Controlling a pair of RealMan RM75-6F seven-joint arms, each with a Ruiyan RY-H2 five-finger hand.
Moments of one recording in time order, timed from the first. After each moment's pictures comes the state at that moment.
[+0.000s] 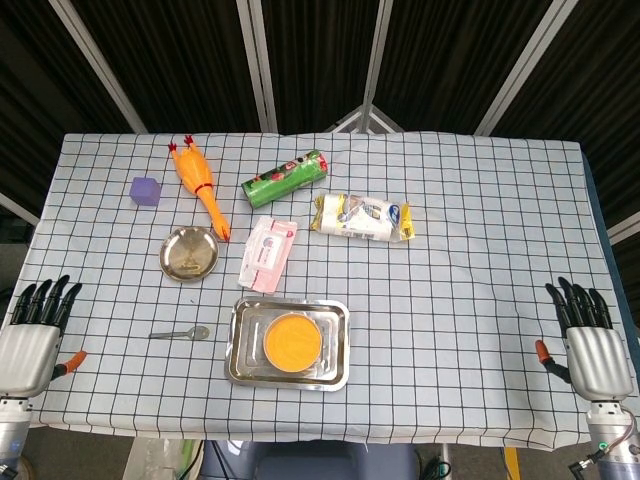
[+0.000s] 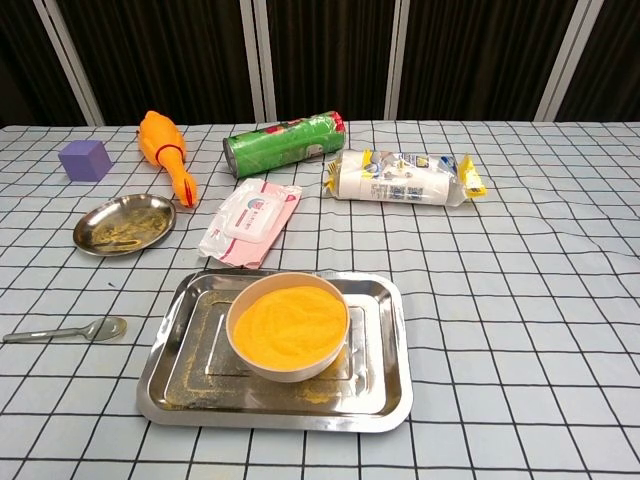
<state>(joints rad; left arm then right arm) -0.09 -1.21 -0.02 -1.61 1.54 1.51 0.32 0.09 -1.14 0.08 -1.64 -1.47 1.47 -0.11</state>
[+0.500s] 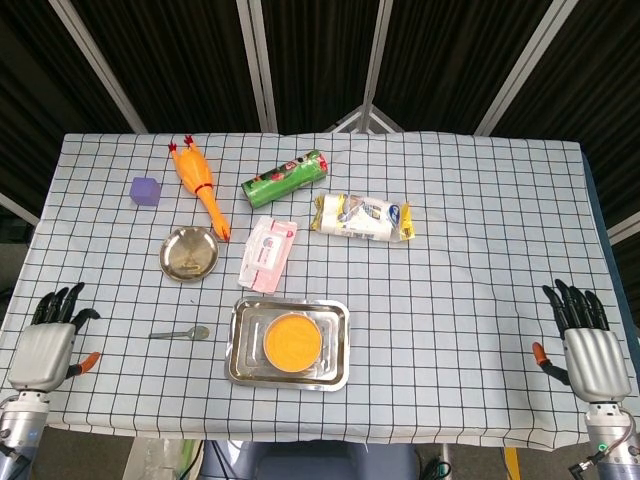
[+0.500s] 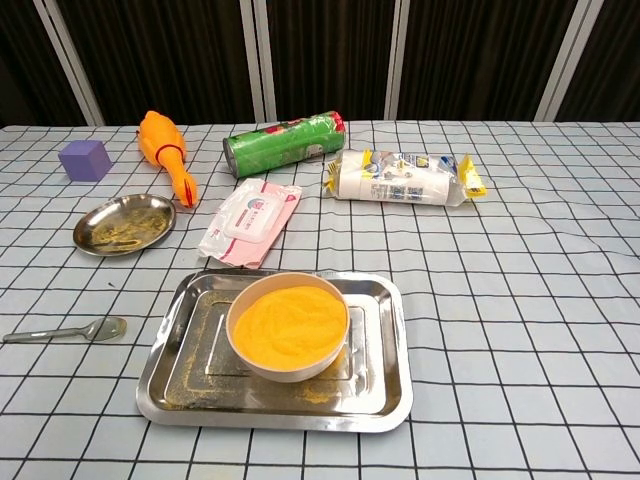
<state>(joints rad) -0.12 -1.23 -0.04 -1.70 1.37 1.36 0.36 0.09 -1.13 0.07 -1.65 -1.48 1.46 -0.09</state>
